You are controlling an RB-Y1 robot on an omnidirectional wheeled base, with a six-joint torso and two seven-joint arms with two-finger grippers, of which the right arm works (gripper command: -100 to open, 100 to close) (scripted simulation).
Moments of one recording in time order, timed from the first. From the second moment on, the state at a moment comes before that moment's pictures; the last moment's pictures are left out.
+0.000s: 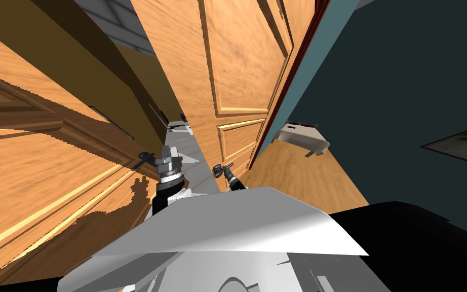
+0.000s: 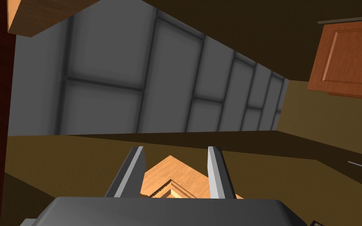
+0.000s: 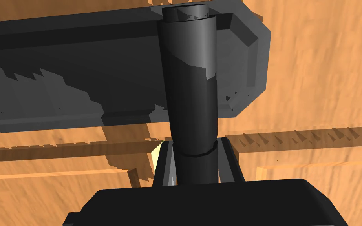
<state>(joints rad) 0.23 -0.13 0.70 -1.56 -0.24 -0.28 0.27</state>
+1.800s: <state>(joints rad) 0.15 -0.06 0.50 -1.45 -0.23 -0.27 0.27</state>
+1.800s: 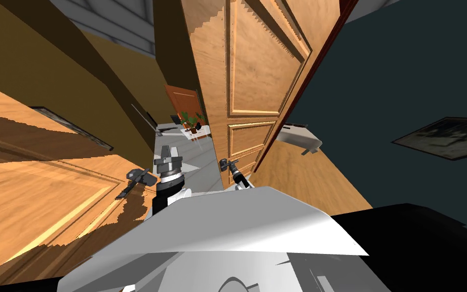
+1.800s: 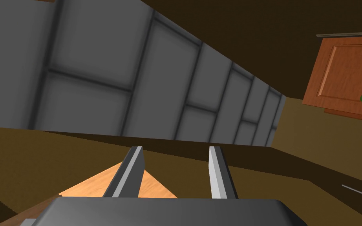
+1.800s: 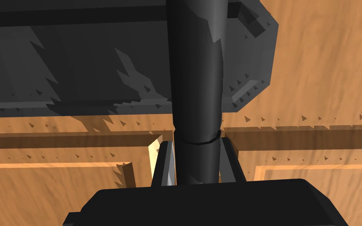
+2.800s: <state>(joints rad) 0.10 0.01 0.37 -1.38 -0.22 -0.27 0.27</state>
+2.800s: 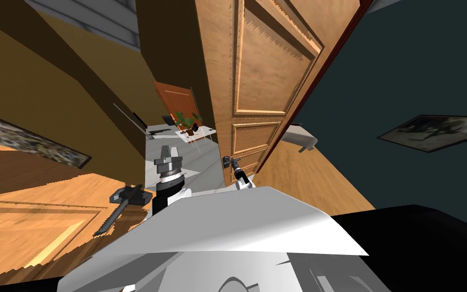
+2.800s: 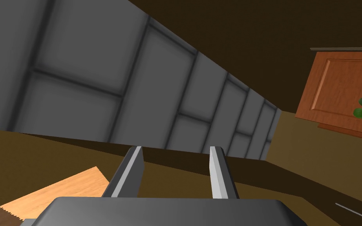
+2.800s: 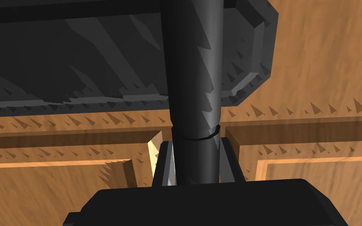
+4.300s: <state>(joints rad) 0.09 0.04 0.20 -1.38 -0.24 -0.27 0.29</state>
